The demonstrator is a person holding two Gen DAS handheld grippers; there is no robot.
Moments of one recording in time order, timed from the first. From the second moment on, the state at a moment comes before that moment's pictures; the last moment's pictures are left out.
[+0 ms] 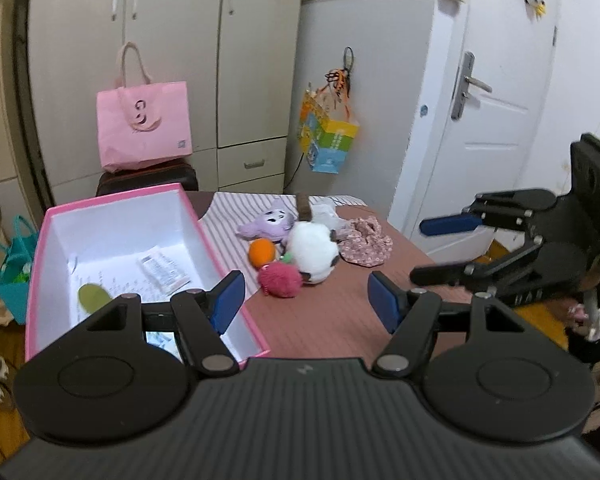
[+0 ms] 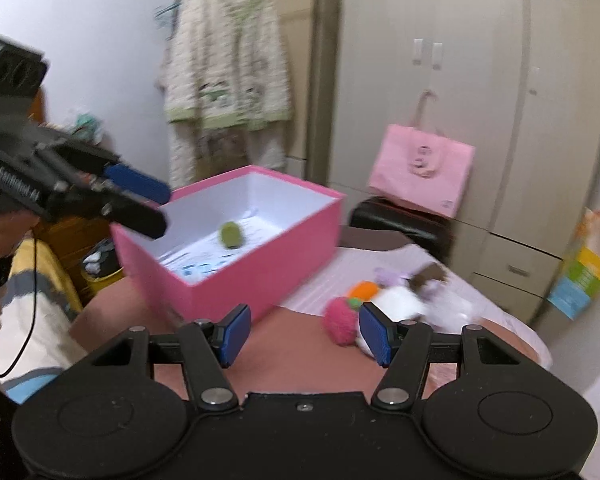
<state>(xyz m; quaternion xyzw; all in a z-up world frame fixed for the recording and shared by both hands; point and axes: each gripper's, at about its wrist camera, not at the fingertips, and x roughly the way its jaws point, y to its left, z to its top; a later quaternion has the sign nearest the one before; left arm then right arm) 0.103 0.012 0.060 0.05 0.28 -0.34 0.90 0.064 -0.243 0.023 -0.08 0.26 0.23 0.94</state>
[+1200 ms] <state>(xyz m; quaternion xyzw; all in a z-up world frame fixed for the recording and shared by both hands) 0.185 -0.125 -0.032 0.11 0.29 -0.17 0.93 0.177 -0.366 -0.091 0.00 0.26 0.12 0.96</state>
